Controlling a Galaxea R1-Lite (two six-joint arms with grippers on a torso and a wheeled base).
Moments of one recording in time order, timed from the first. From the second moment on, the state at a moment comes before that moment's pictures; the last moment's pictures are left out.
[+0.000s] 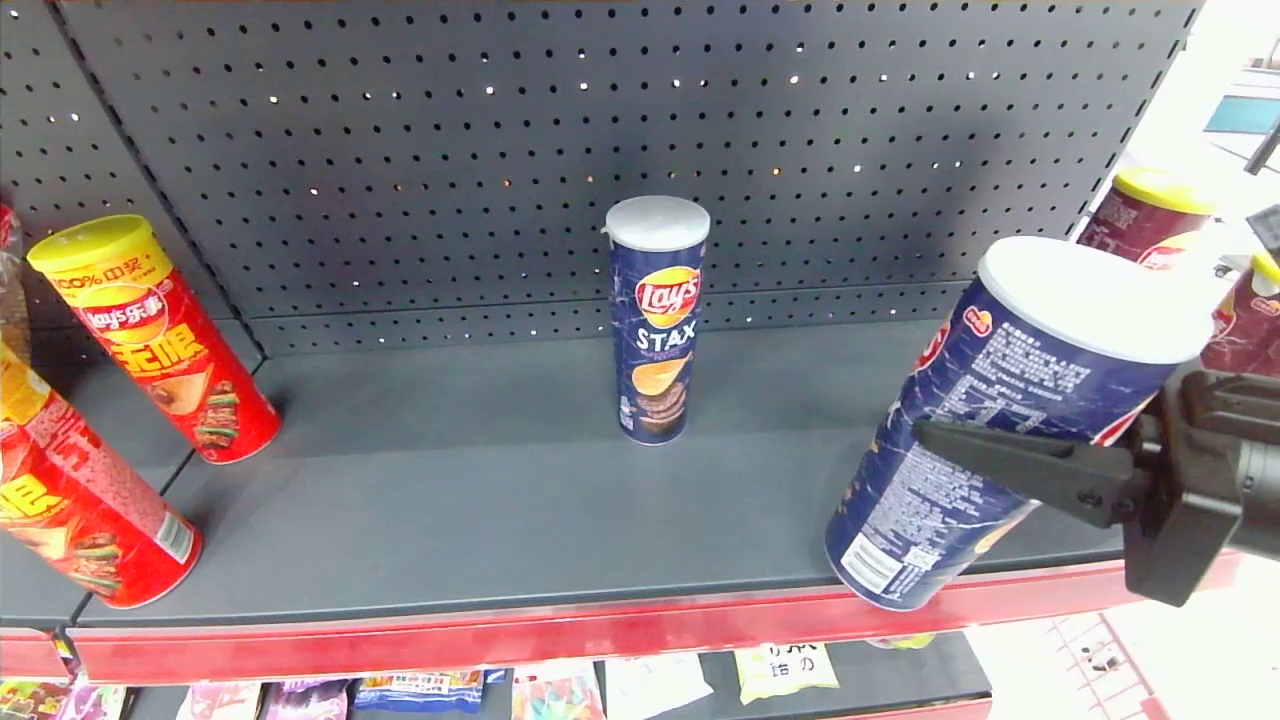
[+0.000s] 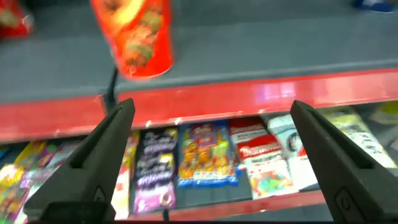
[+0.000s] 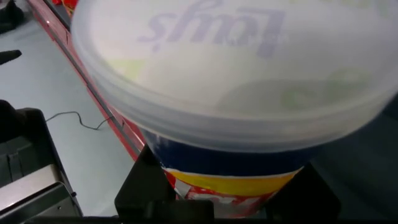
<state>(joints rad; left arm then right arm) 0.00 0.01 -0.02 0.00 -0.06 0.03 0.60 1.18 -0.70 -0.35 0.30 -0.14</state>
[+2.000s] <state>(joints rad) -0.47 1.84 -1.33 -0.25 -0.64 0.25 0.58 1.19 -0.74 -0.34 0.24 -0.13</state>
